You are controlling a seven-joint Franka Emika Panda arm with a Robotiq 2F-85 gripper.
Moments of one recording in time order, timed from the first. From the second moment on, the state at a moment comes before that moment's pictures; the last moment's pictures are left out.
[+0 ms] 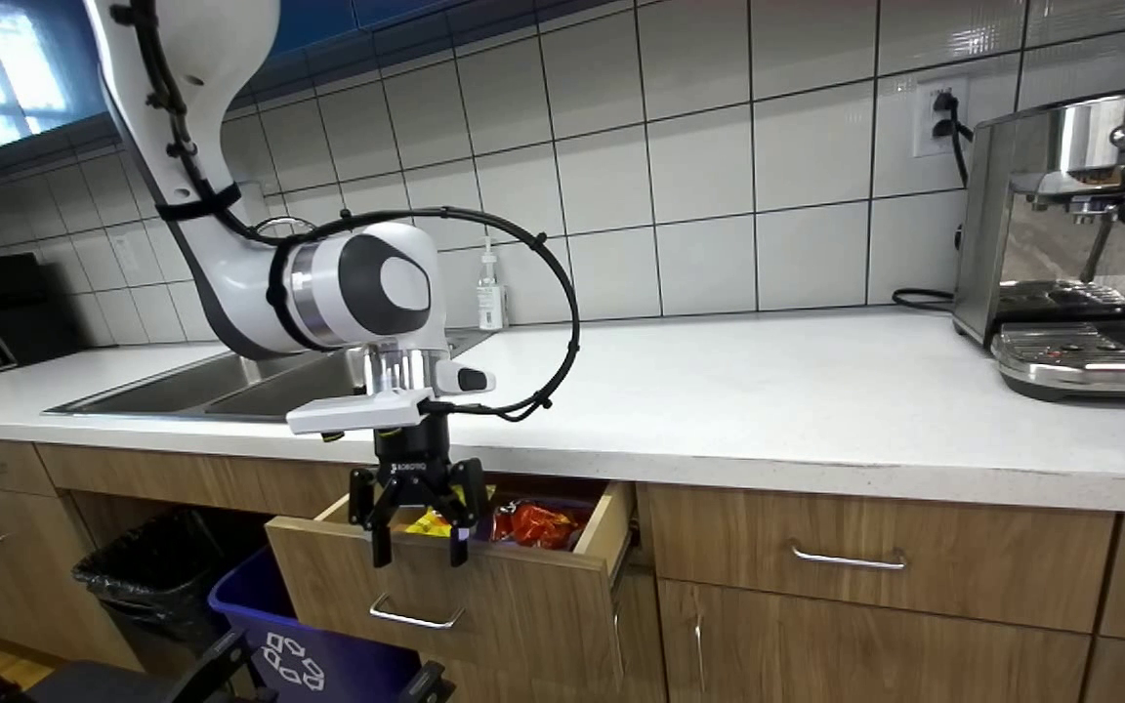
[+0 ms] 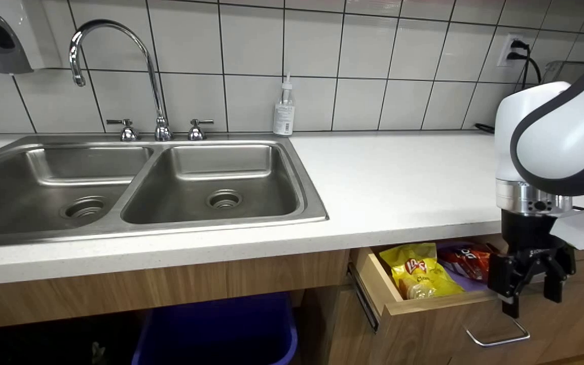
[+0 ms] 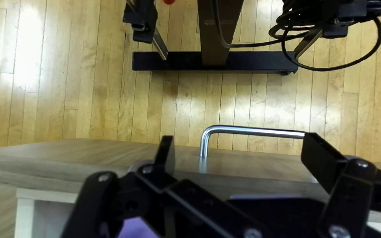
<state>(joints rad) 0.03 0.30 -0.05 -2.56 -0.13 2.49 0.00</state>
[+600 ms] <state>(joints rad) 0.03 0.35 -0.06 -2.48 -0.13 2.51 0.03</state>
